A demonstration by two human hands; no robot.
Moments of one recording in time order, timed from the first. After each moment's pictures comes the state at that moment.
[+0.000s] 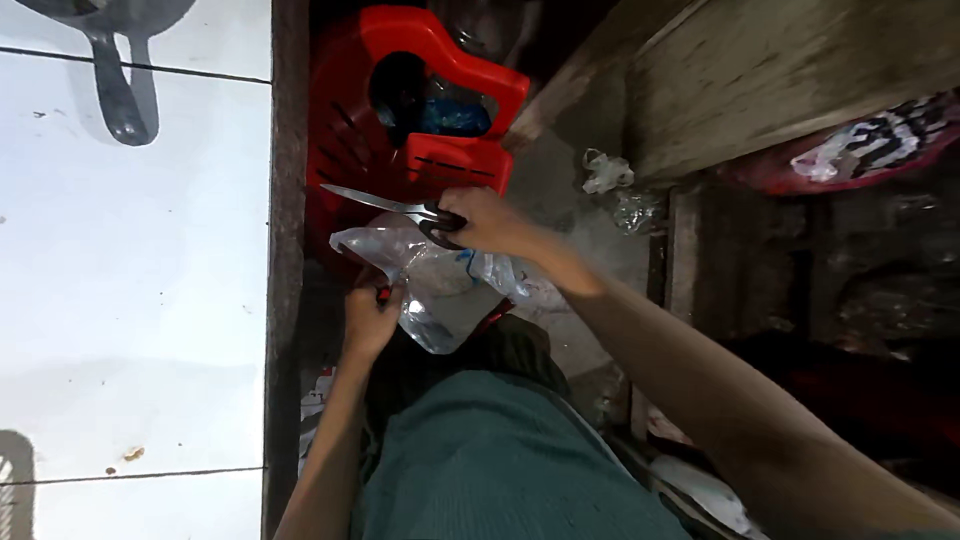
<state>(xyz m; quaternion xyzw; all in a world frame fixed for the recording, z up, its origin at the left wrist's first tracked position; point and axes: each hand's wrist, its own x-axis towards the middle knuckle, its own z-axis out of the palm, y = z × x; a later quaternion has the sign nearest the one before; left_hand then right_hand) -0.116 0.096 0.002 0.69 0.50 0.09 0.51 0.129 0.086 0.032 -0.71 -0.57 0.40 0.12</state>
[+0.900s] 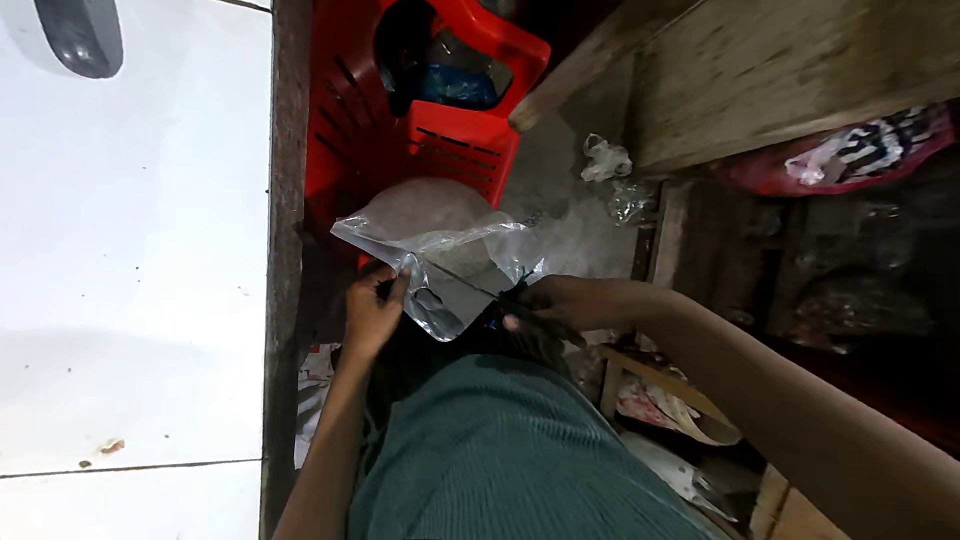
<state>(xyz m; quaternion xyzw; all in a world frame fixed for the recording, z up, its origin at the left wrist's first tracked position) -0.129 0.086 -0.019 0.63 0.50 0.16 0.57 0.125 -0.001 0.093 -0.61 -0.26 0.75 -0.07</state>
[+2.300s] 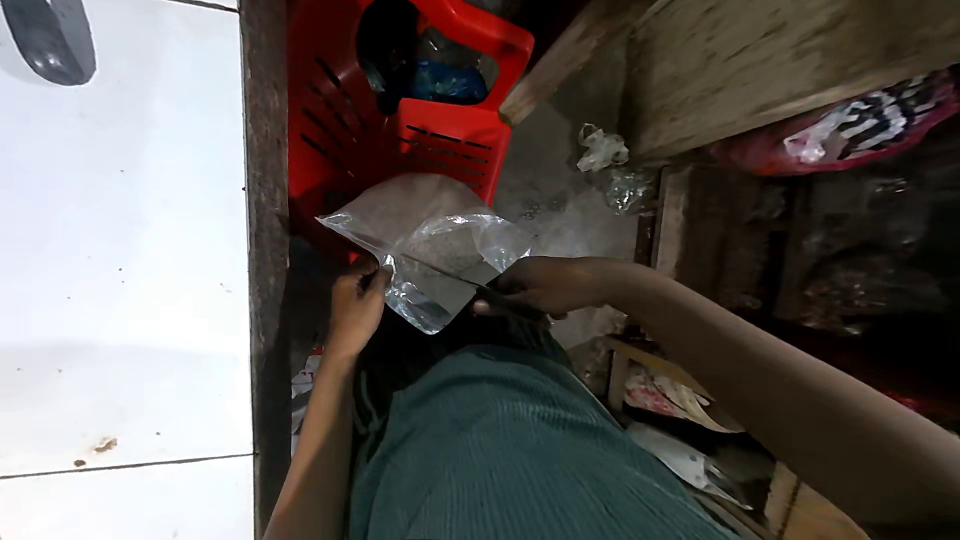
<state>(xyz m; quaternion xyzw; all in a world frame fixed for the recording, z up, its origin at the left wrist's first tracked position) -0.128 0.091 0.001 0.62 0.52 0.12 0.58 0.117 0.012 0.096 -0.61 -0.34 0.70 -0.11</state>
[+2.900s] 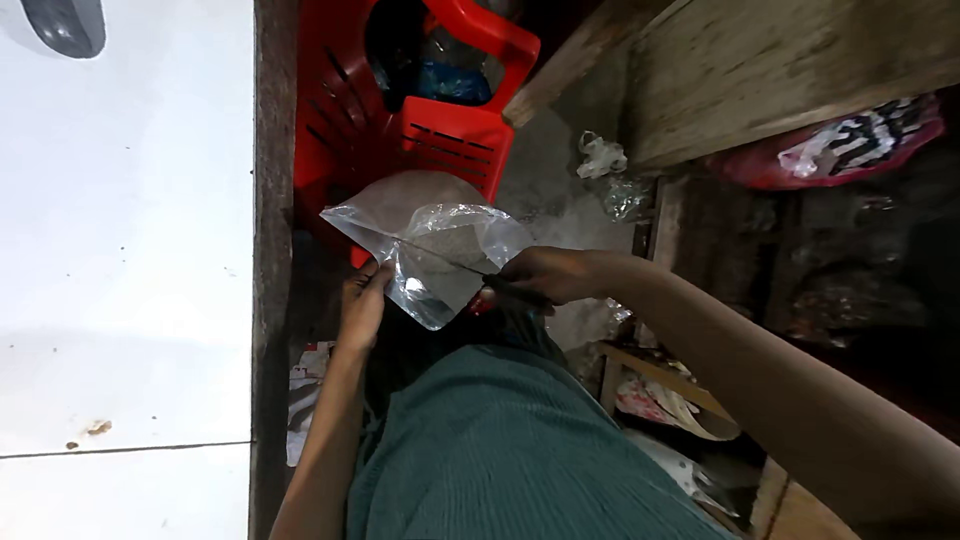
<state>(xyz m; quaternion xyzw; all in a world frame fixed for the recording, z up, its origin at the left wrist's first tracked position) -0.126 0.075 -0.013 0.43 0.54 0.18 0.70 0.125 0.006 0.087 -0.62 -0.35 0.70 -0.06</state>
